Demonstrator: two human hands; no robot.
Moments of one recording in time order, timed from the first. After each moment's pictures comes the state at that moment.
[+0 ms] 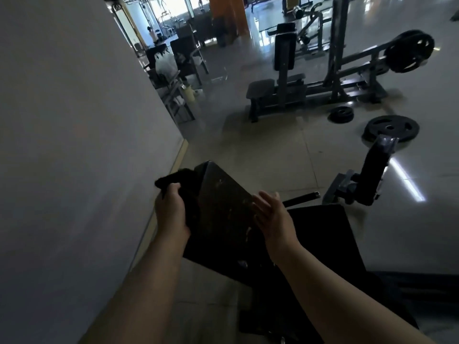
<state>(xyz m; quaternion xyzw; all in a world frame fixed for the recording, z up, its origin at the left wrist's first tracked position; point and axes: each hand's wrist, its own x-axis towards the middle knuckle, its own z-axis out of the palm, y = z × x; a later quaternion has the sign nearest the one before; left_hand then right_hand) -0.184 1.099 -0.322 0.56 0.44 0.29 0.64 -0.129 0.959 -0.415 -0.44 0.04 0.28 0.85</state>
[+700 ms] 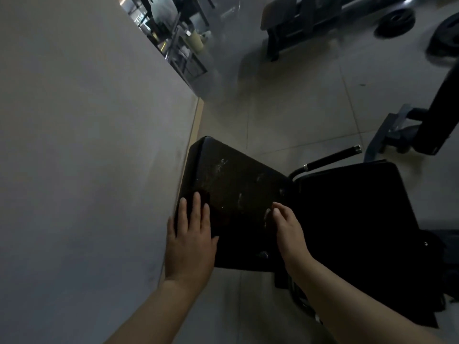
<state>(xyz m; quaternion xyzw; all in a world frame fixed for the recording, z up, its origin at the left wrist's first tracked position) -0.204 1.132 -0.434 0.95 0.15 -0.06 -0.25 -0.109 0.995 -0.532 -0.58 0.10 0.31 0.75</state>
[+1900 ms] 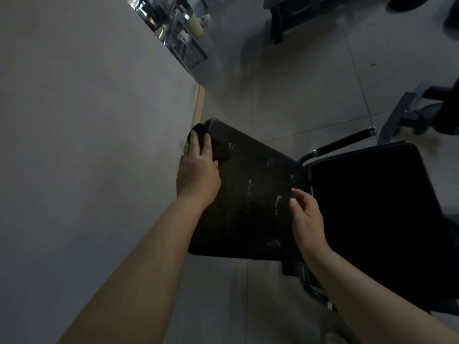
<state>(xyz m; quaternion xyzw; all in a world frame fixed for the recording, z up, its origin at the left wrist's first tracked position) -0.100 1.172 -0.416 0.97 0.24 -0.01 -0.06 -0.112 1.000 -0.560 -0.64 0.06 0.20 0.74</state>
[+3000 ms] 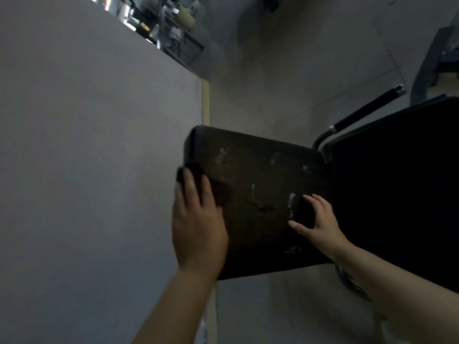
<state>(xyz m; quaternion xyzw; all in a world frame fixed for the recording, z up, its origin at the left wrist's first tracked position) -0.152 1.143 -0.429 0.95 0.22 -0.04 -0.24 -0.105 1.014 -0.658 -0.69 -0.05 0.35 0.63</state>
